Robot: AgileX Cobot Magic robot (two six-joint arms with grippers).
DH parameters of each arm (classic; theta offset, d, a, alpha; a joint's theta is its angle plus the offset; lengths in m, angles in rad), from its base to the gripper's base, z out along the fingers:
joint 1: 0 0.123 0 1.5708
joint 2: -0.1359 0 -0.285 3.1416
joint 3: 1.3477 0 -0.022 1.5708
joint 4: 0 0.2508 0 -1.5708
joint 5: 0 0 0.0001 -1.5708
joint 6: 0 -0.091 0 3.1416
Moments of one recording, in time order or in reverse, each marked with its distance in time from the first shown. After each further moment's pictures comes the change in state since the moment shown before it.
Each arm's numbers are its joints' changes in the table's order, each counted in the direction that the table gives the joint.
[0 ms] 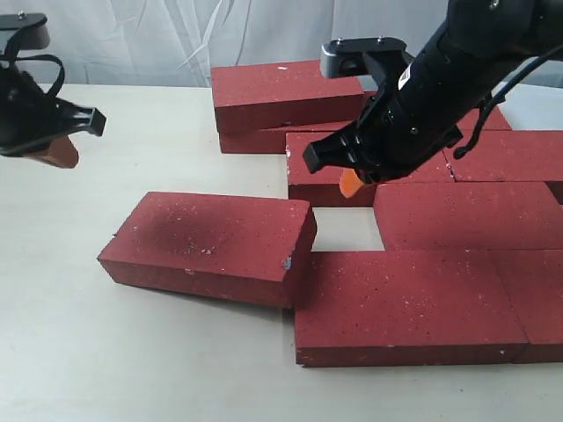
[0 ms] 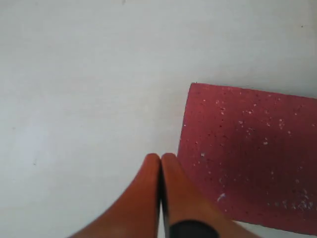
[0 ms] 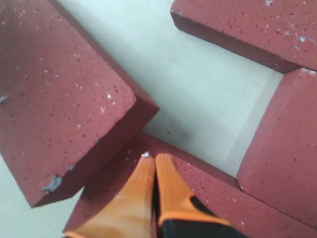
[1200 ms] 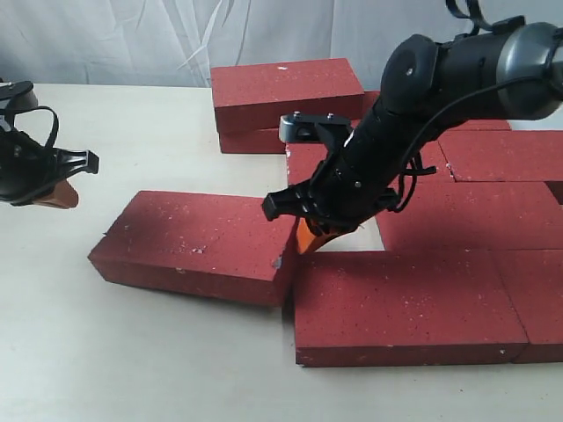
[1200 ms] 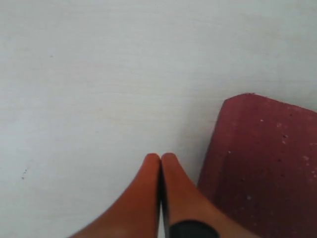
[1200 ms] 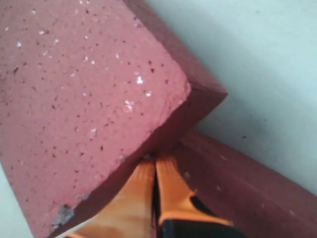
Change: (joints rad) left arm 0.125 -0.147 0.154 -0.245 -0.256 -0.184; right arm 0.037 -0.235 0.006 0.287 -0.048 0.173
